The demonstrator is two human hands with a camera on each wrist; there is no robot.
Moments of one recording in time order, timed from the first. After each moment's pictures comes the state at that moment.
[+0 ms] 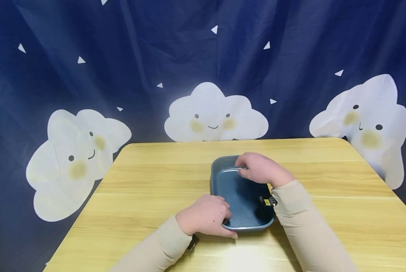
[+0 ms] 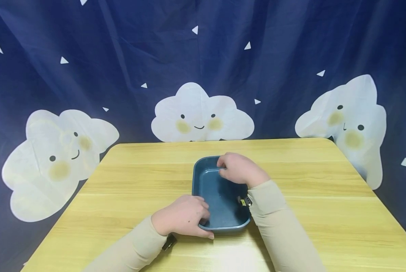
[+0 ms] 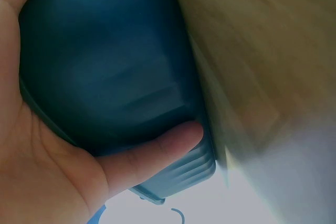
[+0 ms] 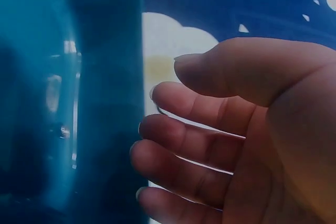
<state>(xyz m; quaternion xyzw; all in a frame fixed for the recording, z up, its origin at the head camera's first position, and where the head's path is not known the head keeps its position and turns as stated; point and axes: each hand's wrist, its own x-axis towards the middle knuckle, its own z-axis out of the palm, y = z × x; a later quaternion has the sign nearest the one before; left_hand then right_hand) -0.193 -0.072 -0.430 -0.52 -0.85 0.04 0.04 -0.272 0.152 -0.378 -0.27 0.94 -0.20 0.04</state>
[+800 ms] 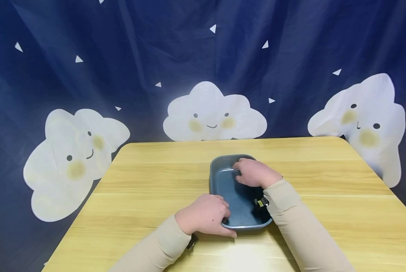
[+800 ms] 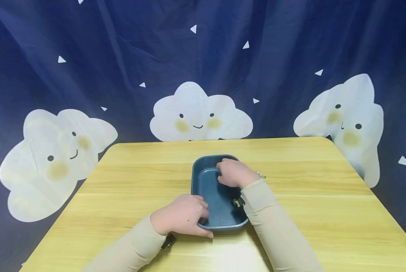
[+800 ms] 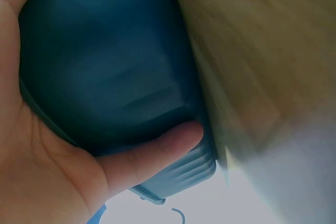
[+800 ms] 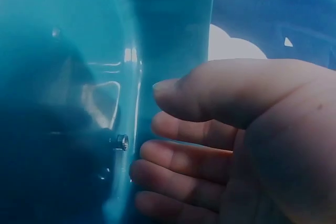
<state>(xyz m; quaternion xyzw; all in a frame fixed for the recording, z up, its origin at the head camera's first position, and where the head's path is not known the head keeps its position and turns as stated) -0.193 -0.071 -0.431 -0.51 -0.86 0.04 0.04 -0.279 0.138 -0.404 -0.26 0.96 -0.11 0.07</state>
